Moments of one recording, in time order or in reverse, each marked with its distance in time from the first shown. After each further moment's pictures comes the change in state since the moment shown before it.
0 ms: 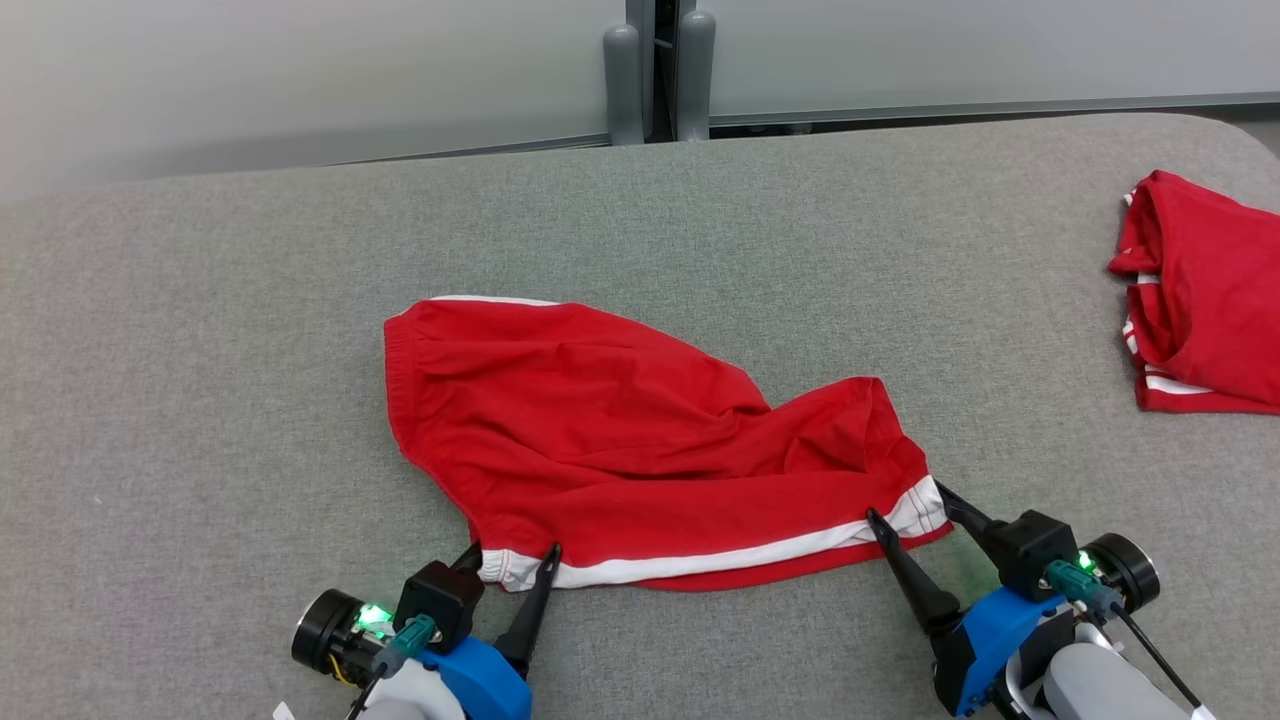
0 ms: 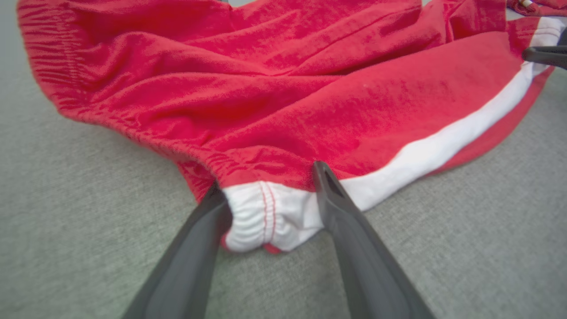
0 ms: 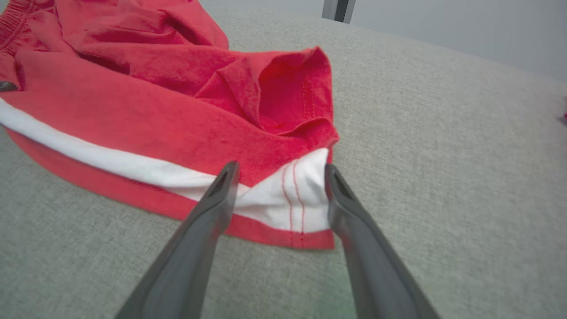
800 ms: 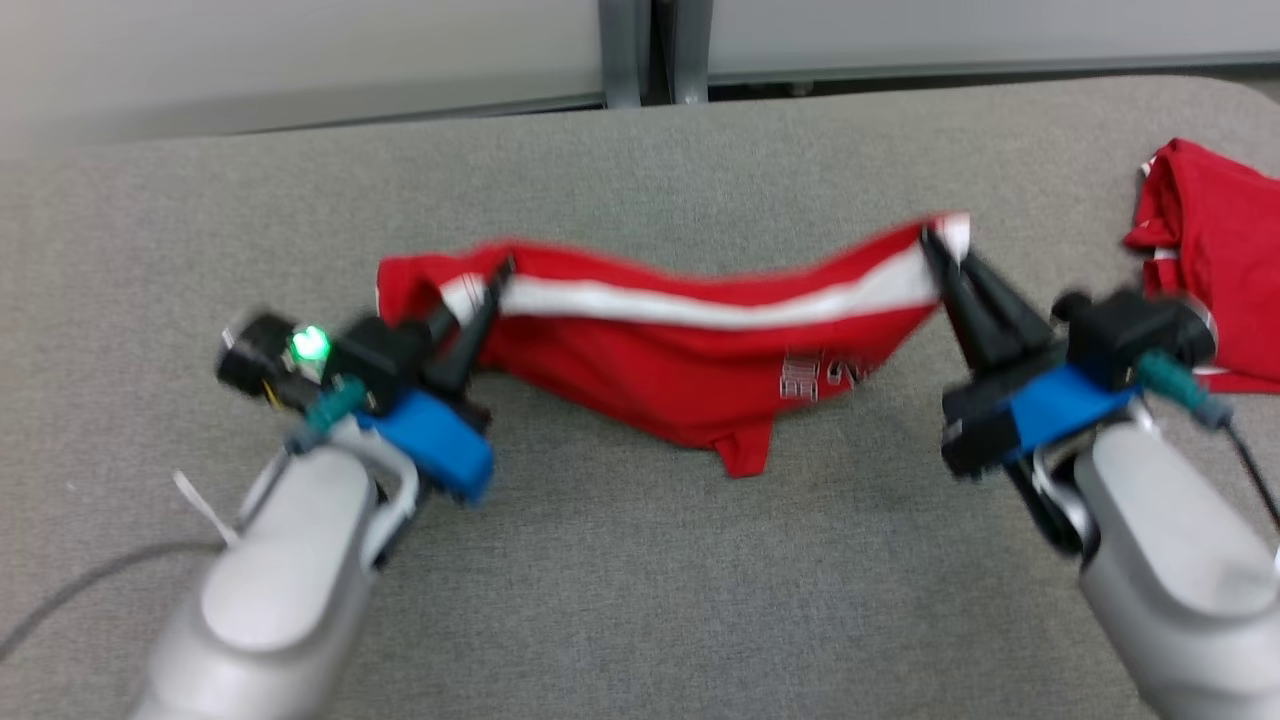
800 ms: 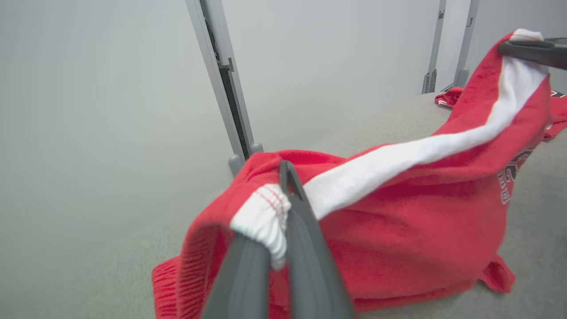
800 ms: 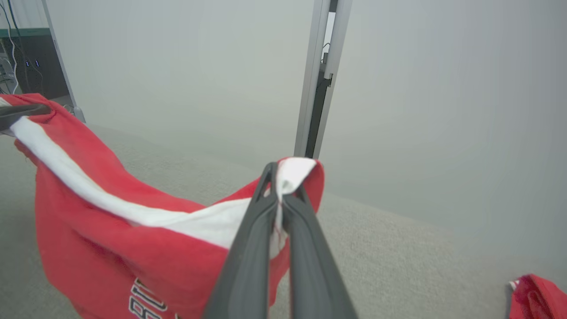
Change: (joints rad) left arm -0.291 0.092 -0.051 -0.143 -0.067 -0.002 0.006; right arm -0.197 -0.018 -0.097 -0.193 0.020 0.000 0.000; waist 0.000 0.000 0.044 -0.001
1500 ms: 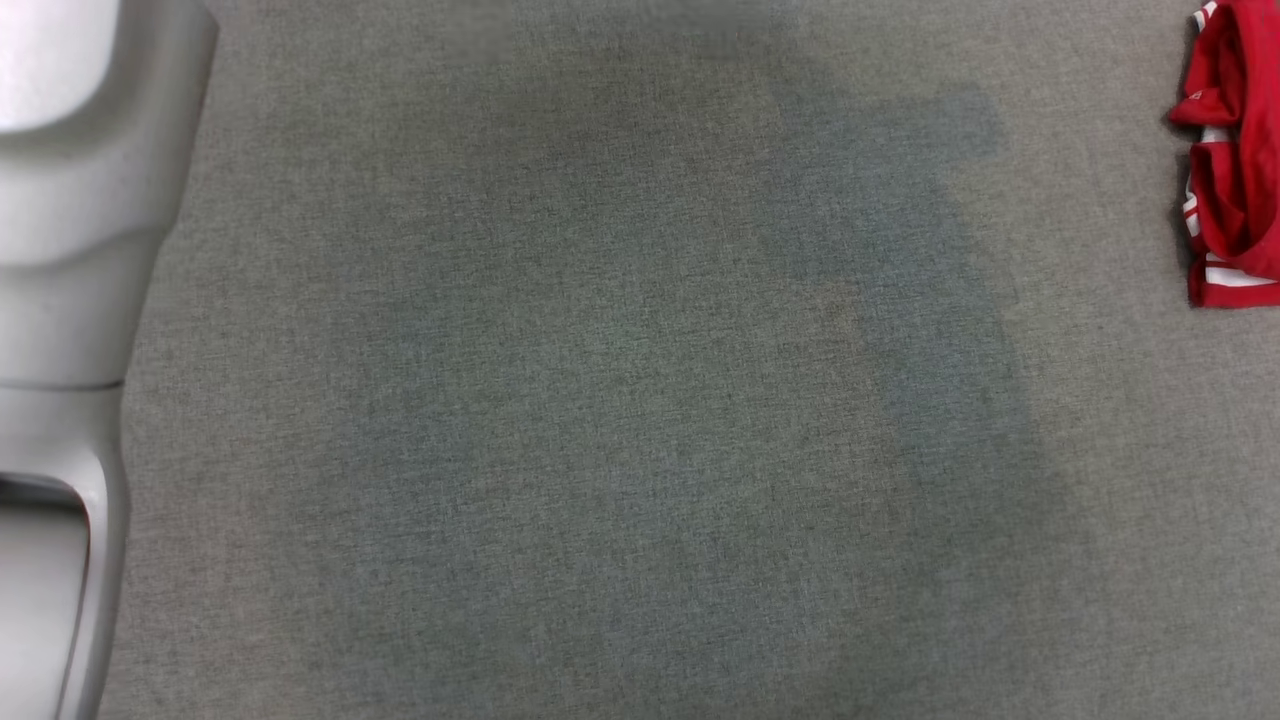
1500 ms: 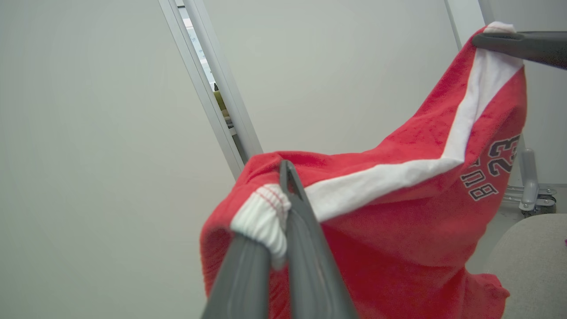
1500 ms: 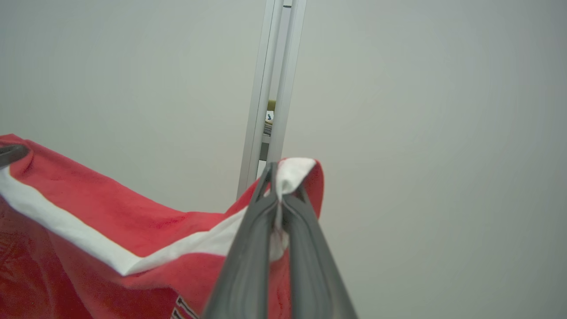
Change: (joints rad) left arm -0.900 0.012 -0.040 0.146 -0.010 0.000 0.032; right arm -0.867 0.060 -0.136 0.182 0.013 0.000 0.000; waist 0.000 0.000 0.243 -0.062
